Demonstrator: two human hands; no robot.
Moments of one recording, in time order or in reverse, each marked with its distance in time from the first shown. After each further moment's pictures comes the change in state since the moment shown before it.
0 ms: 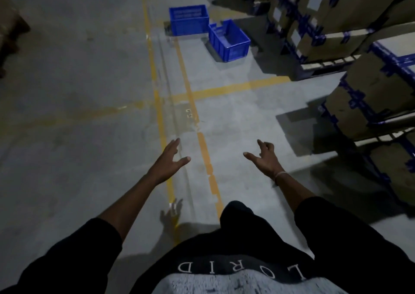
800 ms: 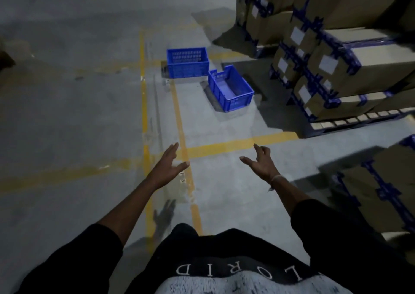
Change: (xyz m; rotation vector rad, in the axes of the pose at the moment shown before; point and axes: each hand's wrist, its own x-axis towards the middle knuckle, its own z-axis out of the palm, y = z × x) left_hand 0.507 0.148 -0.177 -0.009 0.071 0.082; right_hand 0.513 -0.226 -0.099 -0.093 0.009 -0.049
